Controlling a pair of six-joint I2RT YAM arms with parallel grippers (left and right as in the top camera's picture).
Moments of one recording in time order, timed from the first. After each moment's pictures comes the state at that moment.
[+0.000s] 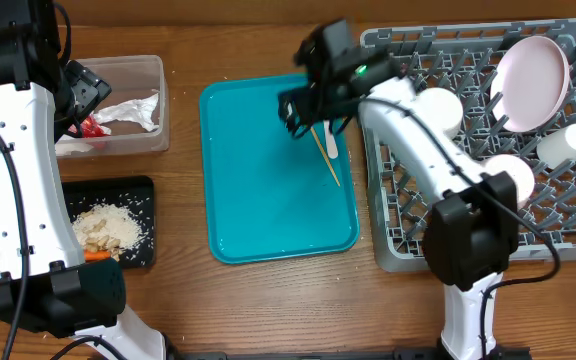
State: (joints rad) left arm 0.19 1.85 2.17 -1.60 -0.23 -0.78; right arm 0.46 2.12 1.88 -0.86 -0.16 0.15
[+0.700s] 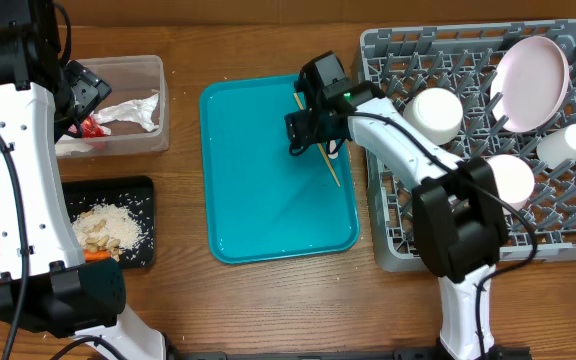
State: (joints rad) left arm 0.19 1.85 2.17 -1.60 -0.23 -0.78; right arm 0.46 2.17 1.72 -0.70 -0.14 0.17
